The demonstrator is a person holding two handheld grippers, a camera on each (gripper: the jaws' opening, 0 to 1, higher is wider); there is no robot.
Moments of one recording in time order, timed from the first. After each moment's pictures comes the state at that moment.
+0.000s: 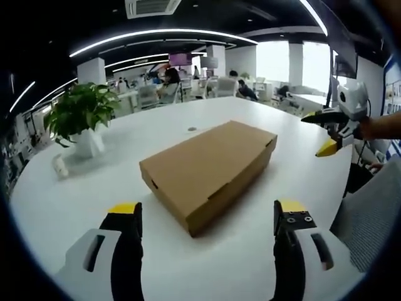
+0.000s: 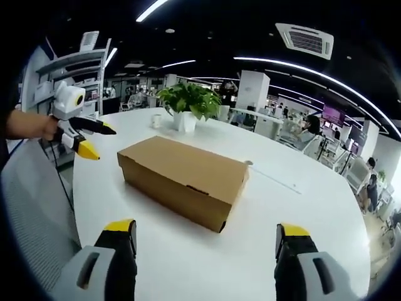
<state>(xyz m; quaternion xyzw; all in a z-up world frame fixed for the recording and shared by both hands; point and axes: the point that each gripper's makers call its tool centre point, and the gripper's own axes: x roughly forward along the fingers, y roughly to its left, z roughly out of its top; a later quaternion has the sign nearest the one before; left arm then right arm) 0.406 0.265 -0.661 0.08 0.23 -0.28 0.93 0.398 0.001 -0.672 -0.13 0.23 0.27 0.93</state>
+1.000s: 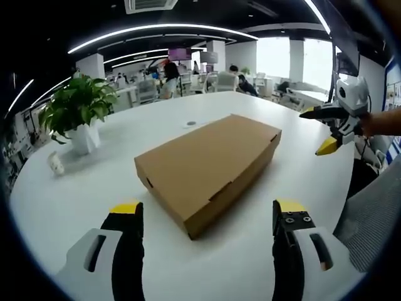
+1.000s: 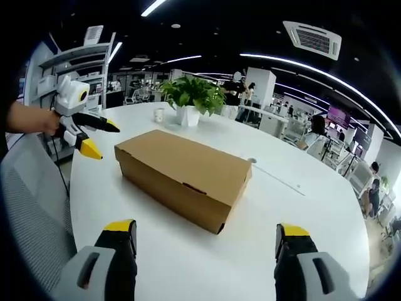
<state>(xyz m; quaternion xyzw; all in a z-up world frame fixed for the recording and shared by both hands) 0.417 0.258 -0.676 0.08 0.25 -0.28 0.92 0.412 0.002 -0.682 -0.15 0.24 0.28 0.92</state>
